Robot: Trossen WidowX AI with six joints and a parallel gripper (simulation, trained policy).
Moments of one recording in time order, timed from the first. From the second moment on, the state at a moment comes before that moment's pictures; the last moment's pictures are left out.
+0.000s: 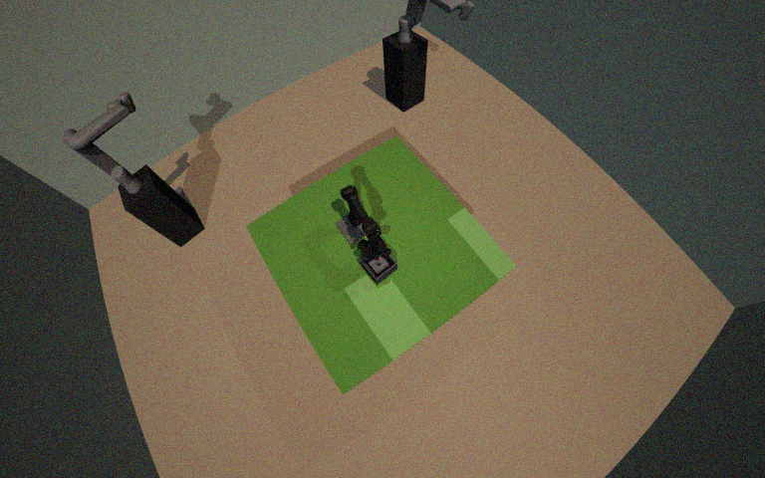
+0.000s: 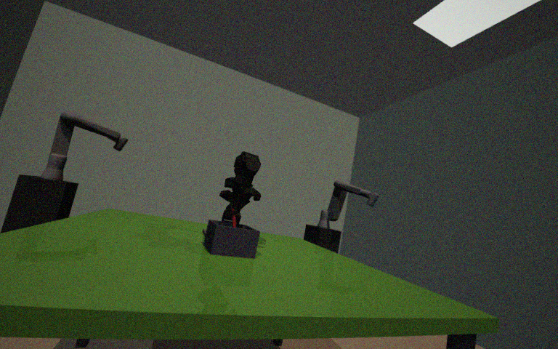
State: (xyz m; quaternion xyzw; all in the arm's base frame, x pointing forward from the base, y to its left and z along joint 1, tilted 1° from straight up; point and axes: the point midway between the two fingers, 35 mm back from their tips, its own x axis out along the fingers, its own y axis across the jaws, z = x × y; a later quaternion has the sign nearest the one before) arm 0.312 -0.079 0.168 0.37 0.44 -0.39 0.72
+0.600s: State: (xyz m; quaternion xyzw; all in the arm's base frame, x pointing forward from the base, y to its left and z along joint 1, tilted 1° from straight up) arm 0.336 -0.100 0.115 0.36 0.49 -0.39 0.69
